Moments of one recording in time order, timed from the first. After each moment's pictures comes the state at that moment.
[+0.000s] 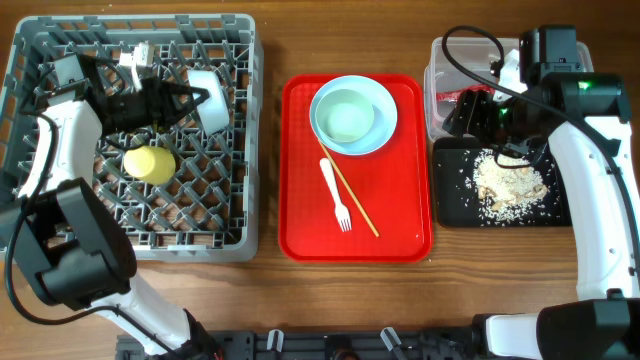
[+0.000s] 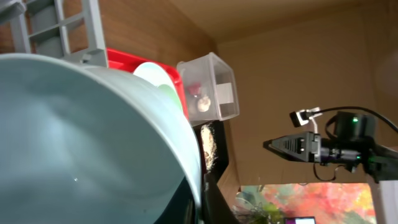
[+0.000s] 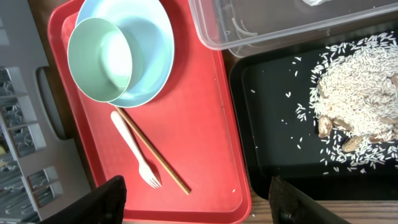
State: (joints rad) left arm 0.33 1.92 1.43 -0.85 1.28 0.06; right arm 0.00 1.55 1.54 -1.25 -0.25 0.31
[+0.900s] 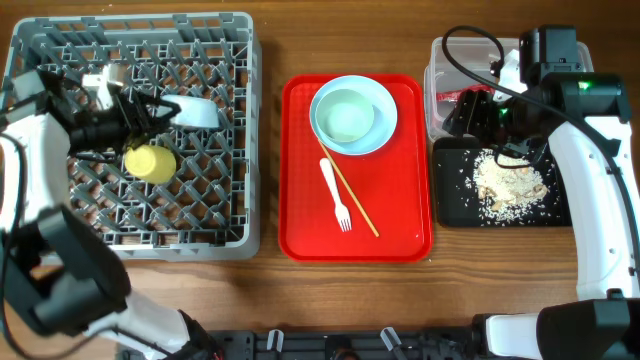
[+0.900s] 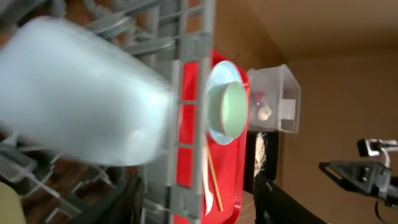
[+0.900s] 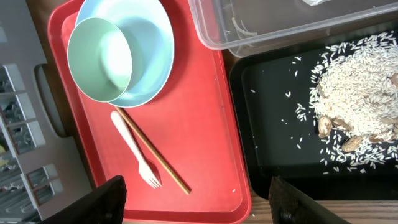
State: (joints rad) left arm 0.45 1.79 1.43 -1.01 0.99 0.07; right arm 0.00 1.55 1.54 -1.25 -0.25 0.31
